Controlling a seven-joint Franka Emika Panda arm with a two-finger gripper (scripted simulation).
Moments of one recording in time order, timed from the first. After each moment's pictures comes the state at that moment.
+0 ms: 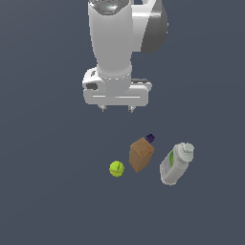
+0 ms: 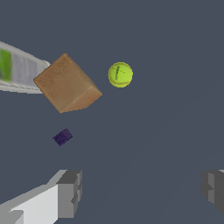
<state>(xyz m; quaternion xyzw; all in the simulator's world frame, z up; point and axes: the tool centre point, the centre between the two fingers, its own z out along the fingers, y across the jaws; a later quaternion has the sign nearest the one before) -0.013 -0.018 0.284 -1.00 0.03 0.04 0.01</state>
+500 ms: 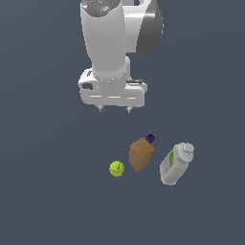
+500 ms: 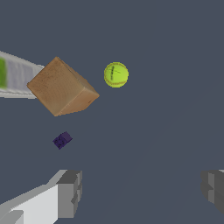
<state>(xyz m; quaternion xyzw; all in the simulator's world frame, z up) -0.015 -0.027 0.282 -1.00 0.05 0.03 0.02</state>
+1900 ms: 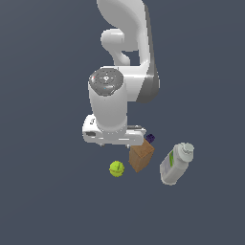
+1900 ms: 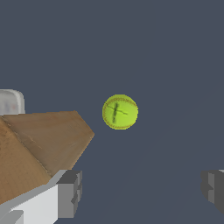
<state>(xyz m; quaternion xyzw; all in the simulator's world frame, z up) 0.073 -0.029 0.179 -1.00 0.03 0.01 0.00</state>
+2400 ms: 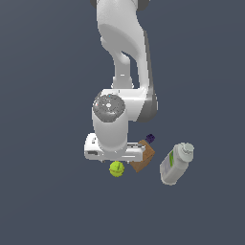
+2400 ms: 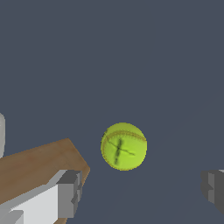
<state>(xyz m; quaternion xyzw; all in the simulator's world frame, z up) 0.116 -0.029 0.133 -1.00 0.02 -0.01 0.00</state>
